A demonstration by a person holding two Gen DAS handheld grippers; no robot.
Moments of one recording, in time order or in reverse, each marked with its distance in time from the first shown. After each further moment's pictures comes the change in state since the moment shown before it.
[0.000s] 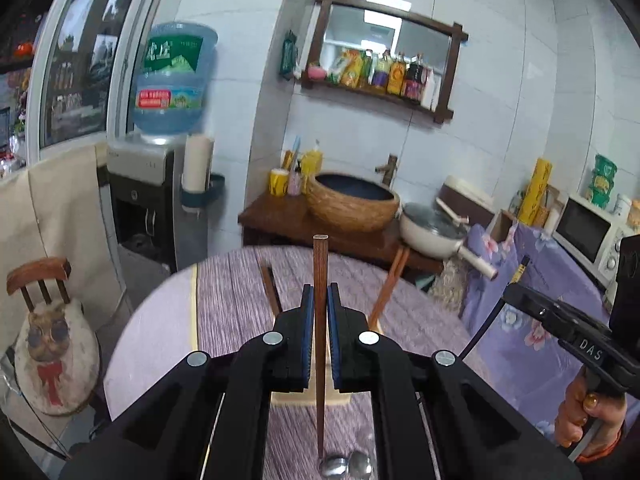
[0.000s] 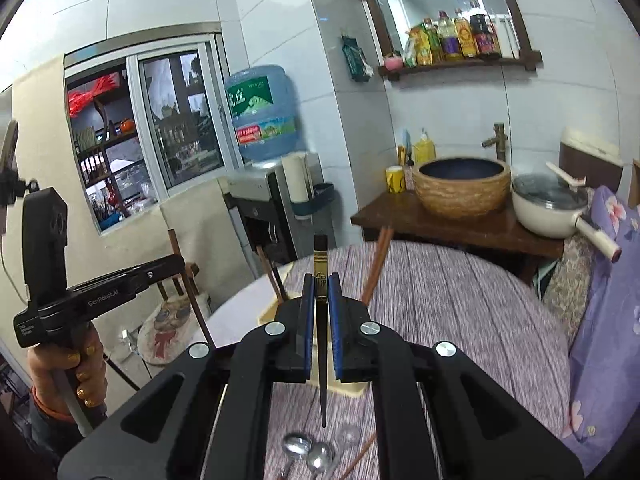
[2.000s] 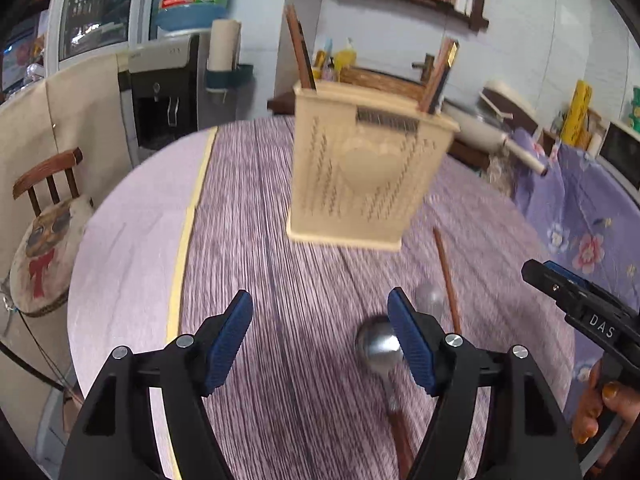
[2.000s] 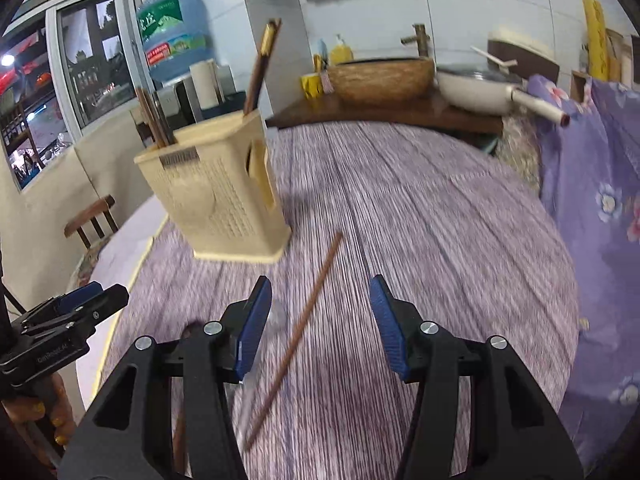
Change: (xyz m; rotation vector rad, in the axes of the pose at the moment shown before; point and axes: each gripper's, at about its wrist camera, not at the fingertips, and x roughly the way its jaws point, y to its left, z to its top) left arm 0.060 0.003 -0.205 0.004 0.294 0.132; right arm 0.044 -0.052 -0.220 0.133 0.255 -0.286
